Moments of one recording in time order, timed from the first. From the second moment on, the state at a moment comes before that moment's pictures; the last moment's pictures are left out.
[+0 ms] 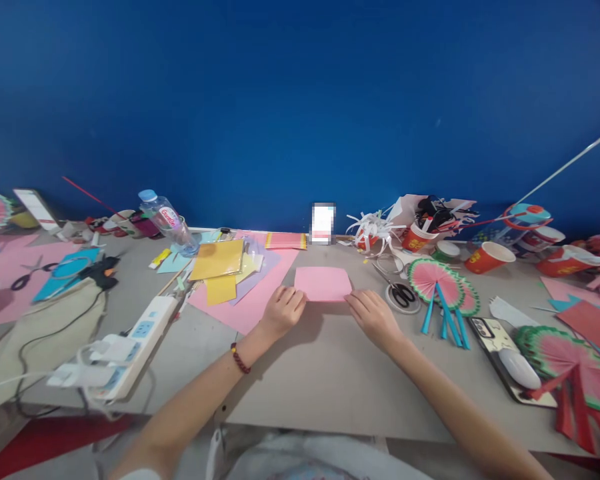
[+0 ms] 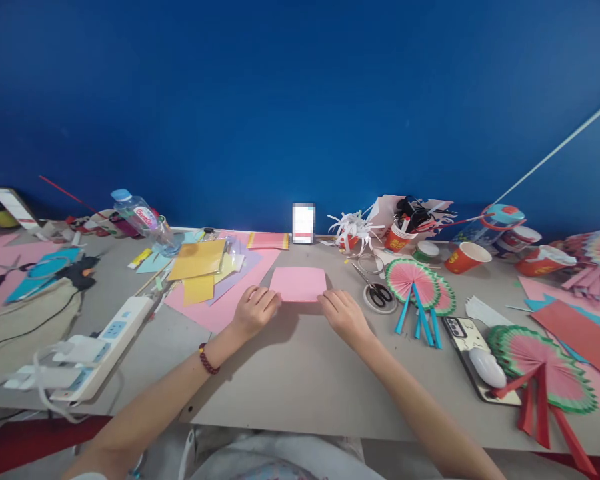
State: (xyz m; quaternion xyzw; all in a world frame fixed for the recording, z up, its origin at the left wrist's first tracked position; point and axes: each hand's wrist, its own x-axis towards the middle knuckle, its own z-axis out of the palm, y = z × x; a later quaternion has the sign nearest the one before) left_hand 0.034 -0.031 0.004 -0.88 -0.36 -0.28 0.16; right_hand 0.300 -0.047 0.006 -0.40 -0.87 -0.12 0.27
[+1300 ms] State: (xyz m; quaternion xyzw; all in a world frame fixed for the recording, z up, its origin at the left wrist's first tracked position) left_hand 0.036 -0.011 -0.015 -0.84 -0.42 -0.30 -0.17; right_hand 0.292 -0.022 -0.027 -0.49 -0.78 0.18 0.35
